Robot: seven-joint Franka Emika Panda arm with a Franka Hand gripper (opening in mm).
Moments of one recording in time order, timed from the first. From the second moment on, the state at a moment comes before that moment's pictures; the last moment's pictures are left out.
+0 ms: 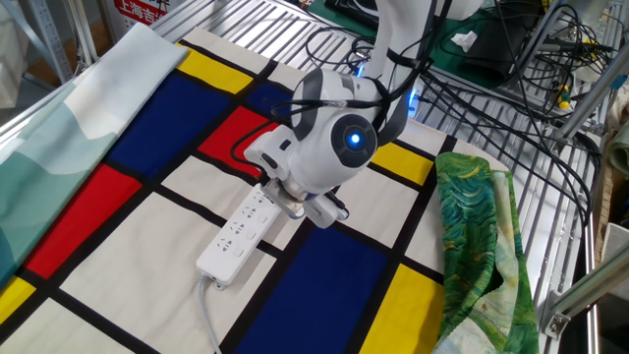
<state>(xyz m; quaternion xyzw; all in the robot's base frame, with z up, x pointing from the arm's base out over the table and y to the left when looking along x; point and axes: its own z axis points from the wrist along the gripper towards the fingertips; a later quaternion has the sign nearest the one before) 0.456 -0.025 0.092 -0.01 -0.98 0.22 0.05</state>
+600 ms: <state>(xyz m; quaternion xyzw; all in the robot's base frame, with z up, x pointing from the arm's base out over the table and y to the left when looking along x) 0.456 -0.027 0.088 -0.01 -0.98 0.21 0.05</state>
